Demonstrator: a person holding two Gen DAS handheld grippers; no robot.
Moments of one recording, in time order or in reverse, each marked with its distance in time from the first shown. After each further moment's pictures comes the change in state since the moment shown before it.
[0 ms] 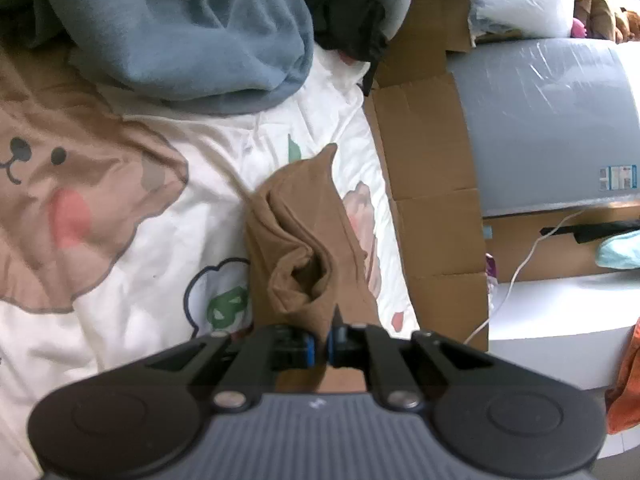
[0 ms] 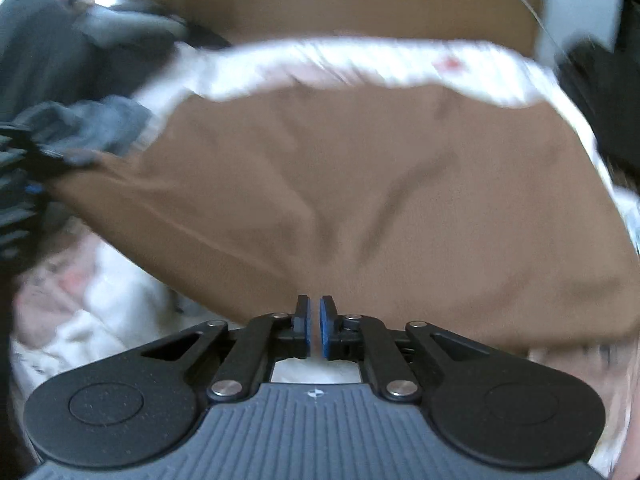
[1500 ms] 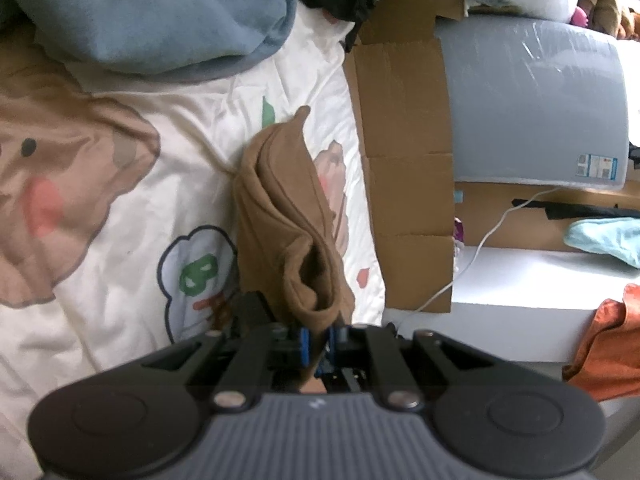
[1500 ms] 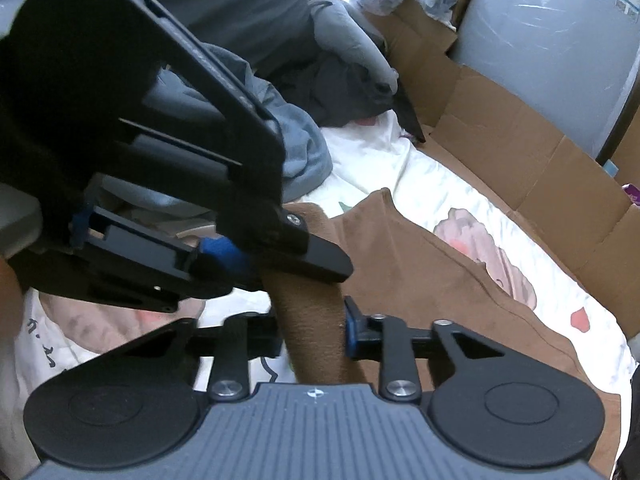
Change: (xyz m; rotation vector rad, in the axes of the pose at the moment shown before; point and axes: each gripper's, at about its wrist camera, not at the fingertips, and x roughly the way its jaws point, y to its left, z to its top) left arm -0.026 0.010 0.016 -0.044 0.200 -0.109; right arm 0.033 0.153 0.054 -0.638 -0.120 0.093
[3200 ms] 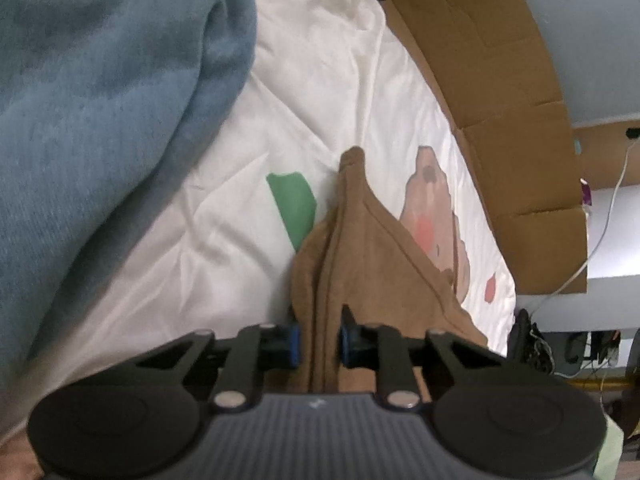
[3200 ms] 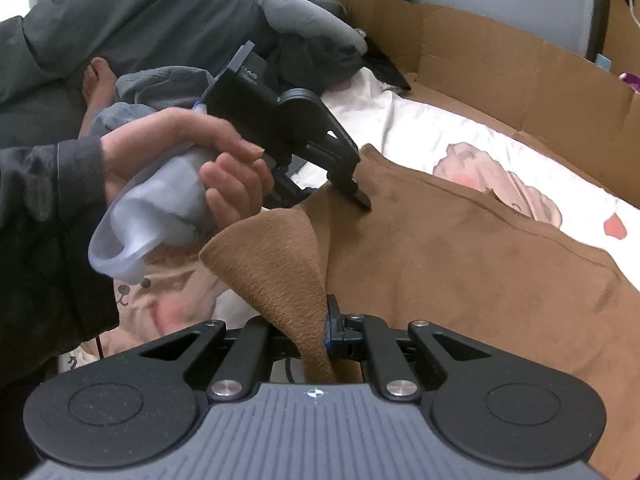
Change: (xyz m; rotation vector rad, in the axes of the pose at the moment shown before) left arm 0.154 -0.005 0.133 0.267 0.152 0.364; right arm 0.007 -0.049 -0.017 0.256 0.054 0.138
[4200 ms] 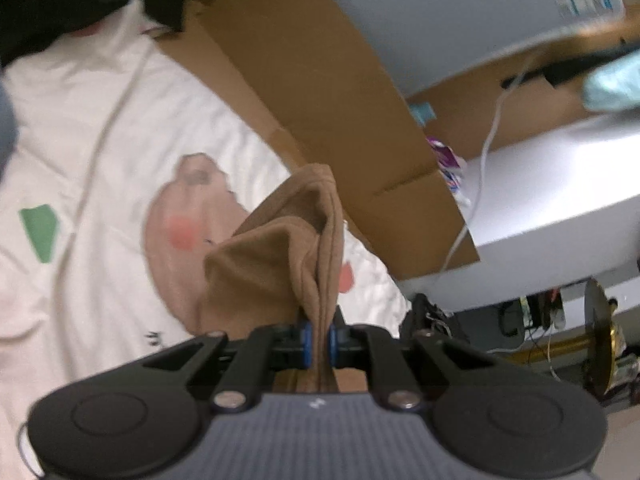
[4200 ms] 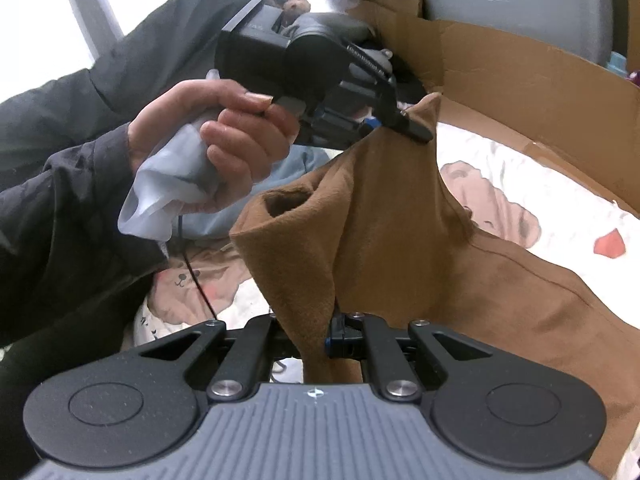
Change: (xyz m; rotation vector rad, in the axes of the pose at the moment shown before) left arm -0.038 -0.196 -0.057 0.204 -0.086 -0.168; right arm -0.120 -0.147 0.002 -0.001 0.009 0.285
